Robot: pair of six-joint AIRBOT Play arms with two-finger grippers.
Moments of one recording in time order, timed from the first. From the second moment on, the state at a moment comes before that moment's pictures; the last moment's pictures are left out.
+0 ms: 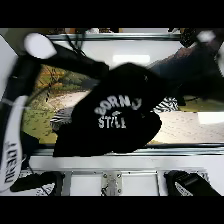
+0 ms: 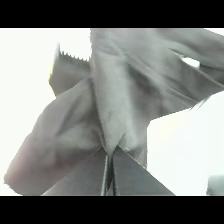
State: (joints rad) left arm -0.40 -1.40 1.92 0.97 -1.33 -1.43; right arm 0.34 -0.91 1.50 -1.57 1.27 1.69
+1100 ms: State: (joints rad) left arm -0.35 -1.05 1.89 0.98 -0.84 -1.44; right arm 0.32 -1.06 2.02 -1.33 1.02 1.73
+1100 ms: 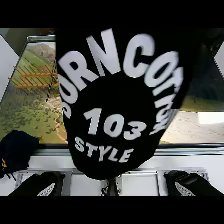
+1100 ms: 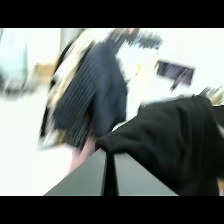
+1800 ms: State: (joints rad) left arm -0.39 -1.00 0.95 1.16 -1.07 -1.58; right arm 0.40 -1.13 1.21 -1.50 1.15 1.66
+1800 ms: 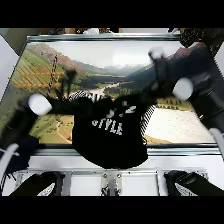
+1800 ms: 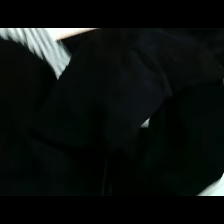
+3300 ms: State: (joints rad) left arm -0.70 -0.84 0.56 1.18 -0.87 -1.69; right arm 0.81 -1.21 1.00 -1.88 1.32 2.62
